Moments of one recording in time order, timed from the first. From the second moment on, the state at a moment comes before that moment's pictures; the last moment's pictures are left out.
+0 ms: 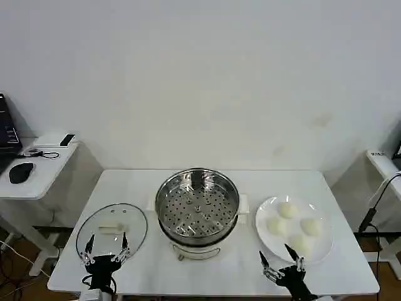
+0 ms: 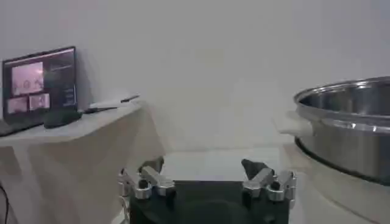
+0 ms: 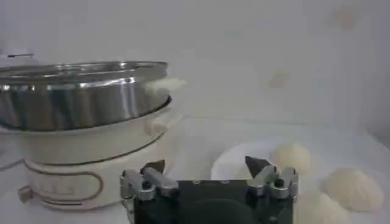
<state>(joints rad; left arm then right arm) 1.72 -1.35 -0.53 -2.12 -0.06 0.09 -0.32 -1.74 1.24 0.64 2.02 0.24 0.01 -0.14</state>
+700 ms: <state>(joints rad) 1.70 -1.35 -0.58 -2.17 0.04 0.17 -0.21 -1.38 0.78 0.70 1.79 -0.06 -0.17 -0.44</state>
